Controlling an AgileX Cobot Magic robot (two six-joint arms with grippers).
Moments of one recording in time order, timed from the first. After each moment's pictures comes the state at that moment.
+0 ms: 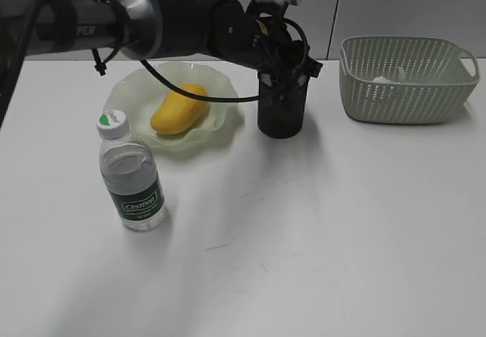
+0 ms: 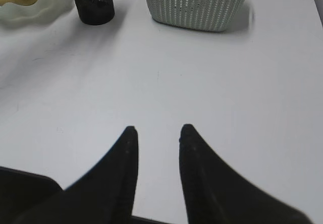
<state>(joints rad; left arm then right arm) -0.67 2.31 -1.87 -0.11 0.21 0.10 0.40 0.02 -0.51 -0.14 1.04 0.14</state>
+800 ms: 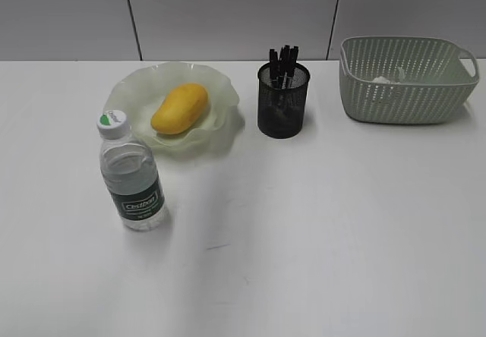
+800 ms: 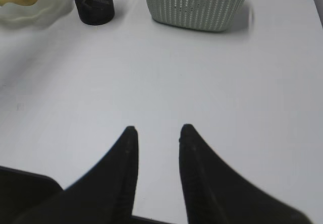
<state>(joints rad) -0.67 1.71 -1.82 0.29 0.87 -0.12 0.40 0.02 -0.51 -0.14 1.04 0.14</state>
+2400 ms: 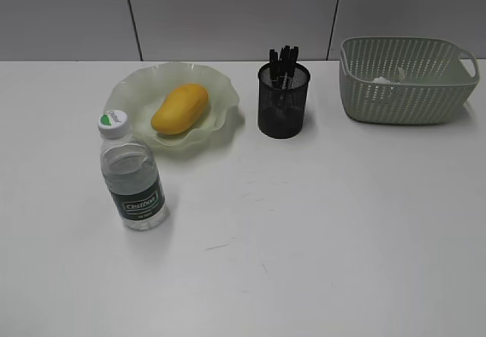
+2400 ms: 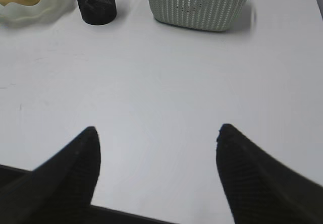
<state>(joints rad) -0.66 0.11 -0.54 0.25 1.08 -0.33 0.40 0.02 -0.51 -0.14 1.04 0.14</state>
